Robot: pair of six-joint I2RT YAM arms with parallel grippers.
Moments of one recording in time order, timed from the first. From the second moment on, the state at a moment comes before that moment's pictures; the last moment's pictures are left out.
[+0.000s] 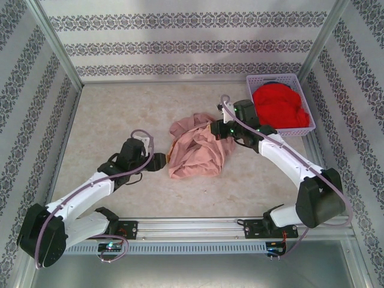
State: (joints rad) left arm -0.47 1.07 0.59 -0.24 0.12 -0.47; right arm 0.39 1.40 1.02 -0.29 -0.43 0.23
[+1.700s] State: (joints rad) left arm -0.27 1.29 1.07 -0.20 0.76 -0.56; right arm 0.48 1.35 1.19 -0.52 -0.17 0.17
